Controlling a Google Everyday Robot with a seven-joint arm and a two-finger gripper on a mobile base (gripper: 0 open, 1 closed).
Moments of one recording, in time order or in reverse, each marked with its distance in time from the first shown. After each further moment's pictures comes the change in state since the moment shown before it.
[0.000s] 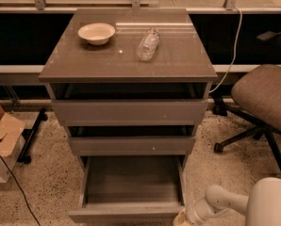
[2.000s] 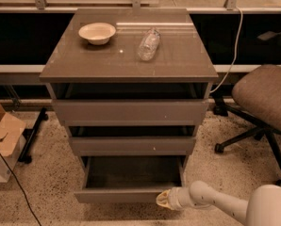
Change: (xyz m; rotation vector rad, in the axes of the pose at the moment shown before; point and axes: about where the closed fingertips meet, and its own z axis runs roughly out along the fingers) arm -0.084 -0.082 0.033 0.288 -0.115 -0.281
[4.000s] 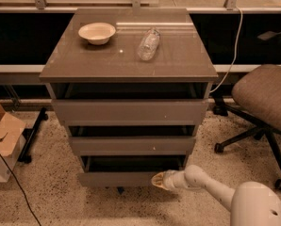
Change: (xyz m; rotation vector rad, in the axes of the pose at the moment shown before) arm -0.020 -0.095 0.021 0.103 -0.063 -0.075
